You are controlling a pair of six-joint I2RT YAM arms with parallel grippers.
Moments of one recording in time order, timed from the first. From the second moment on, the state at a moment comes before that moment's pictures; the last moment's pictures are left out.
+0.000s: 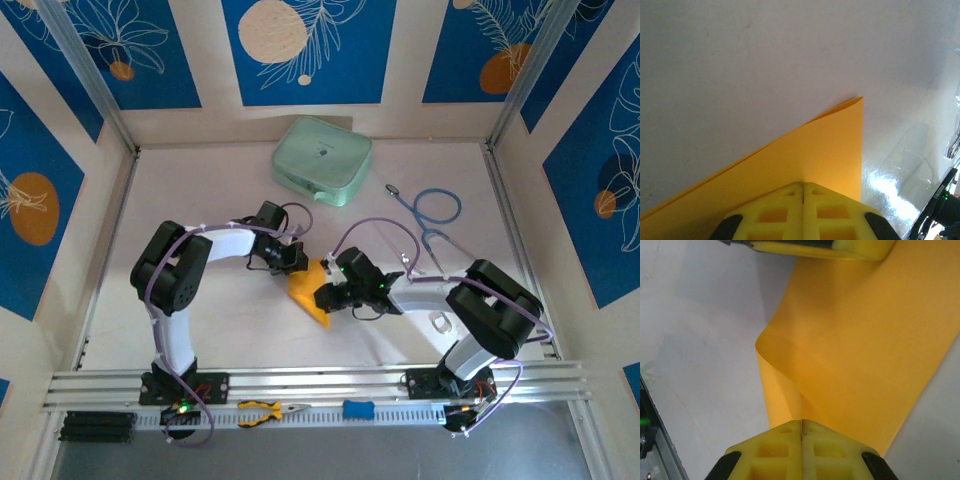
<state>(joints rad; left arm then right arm) -0.51 1.93 1.08 -0.34 0.63 -0.53 0.82 1.56 0.60 0.14 -0.36 0.59</state>
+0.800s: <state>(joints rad) -0.51 1.93 1.08 -0.34 0.63 -0.53 0.78 1.60 0.62 0.11 -0.37 0.55</state>
